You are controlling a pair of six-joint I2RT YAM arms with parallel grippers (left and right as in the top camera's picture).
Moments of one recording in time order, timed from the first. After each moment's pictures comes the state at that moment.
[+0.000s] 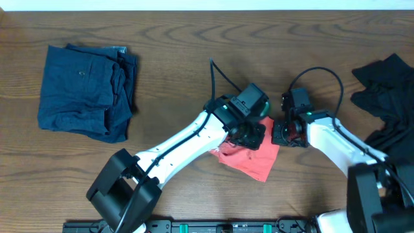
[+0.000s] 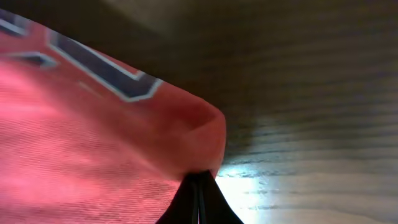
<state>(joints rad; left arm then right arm) -0.85 1.80 1.34 -0.72 0.34 -0.47 0.23 1.63 0.82 -0.59 -0.06 0.40</state>
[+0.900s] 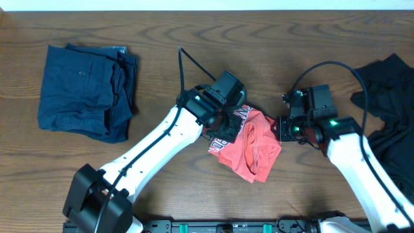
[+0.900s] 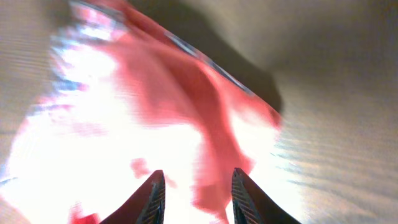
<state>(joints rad) -0.70 1.67 1.35 -0.95 0.22 -0.33 0.20 1.31 0.85 -0.68 -0.28 0.20</state>
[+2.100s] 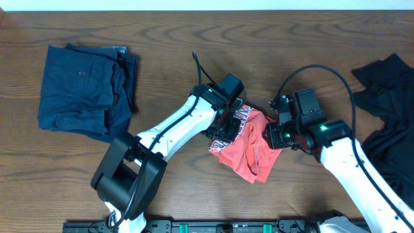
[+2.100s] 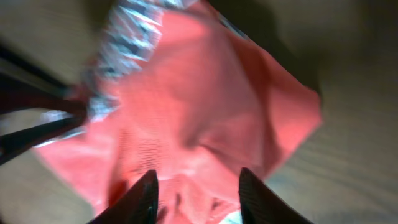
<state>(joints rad) -0.68 1.89 1.34 -0.91 0.28 -0.30 0.31 1.28 0.86 -0.74 -0.24 0.17</state>
